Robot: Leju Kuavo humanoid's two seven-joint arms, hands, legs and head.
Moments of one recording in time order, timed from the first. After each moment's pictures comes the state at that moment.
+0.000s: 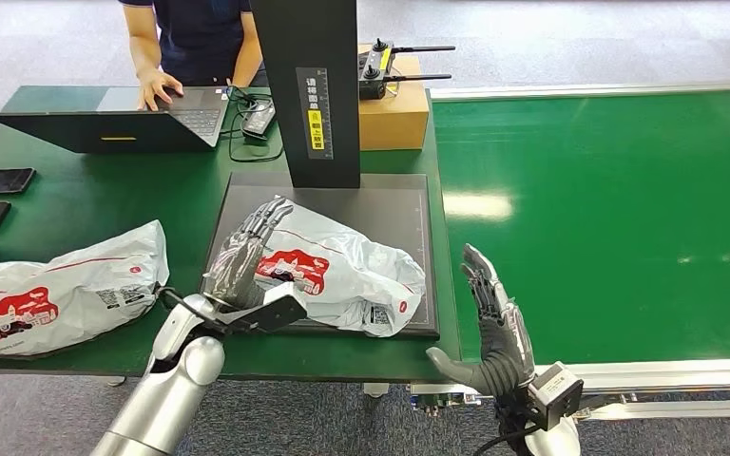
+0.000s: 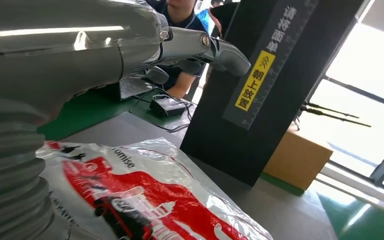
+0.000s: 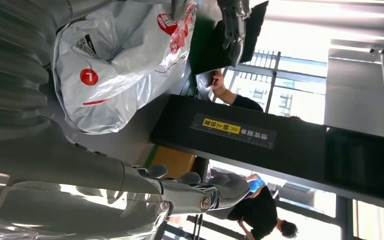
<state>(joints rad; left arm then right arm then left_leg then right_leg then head) -0.36 -0.06 -0.29 -1.00 -1.05 0.30 -0.38 0.02 0.02 0.12 -1.64 0.16 0.20 -0.70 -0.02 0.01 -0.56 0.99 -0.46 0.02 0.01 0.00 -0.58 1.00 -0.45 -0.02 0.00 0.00</state>
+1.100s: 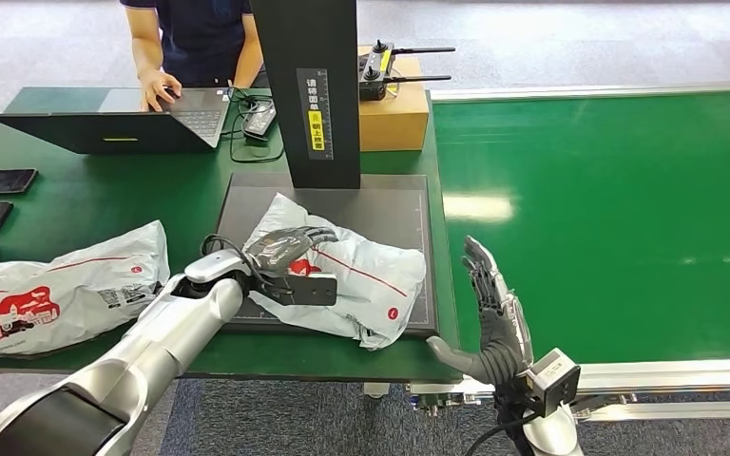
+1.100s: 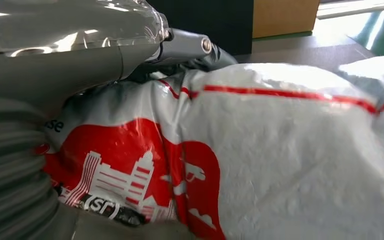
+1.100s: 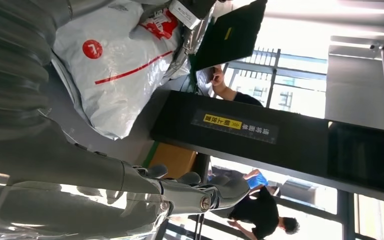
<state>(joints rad) -0.77 -0.06 -0.57 -0.43 -1.08 -0.05 -0.39 -0.01 0.02 0.11 -1.60 0.15 0.19 -0.70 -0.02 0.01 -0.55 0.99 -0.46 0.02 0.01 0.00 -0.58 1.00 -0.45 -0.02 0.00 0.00</state>
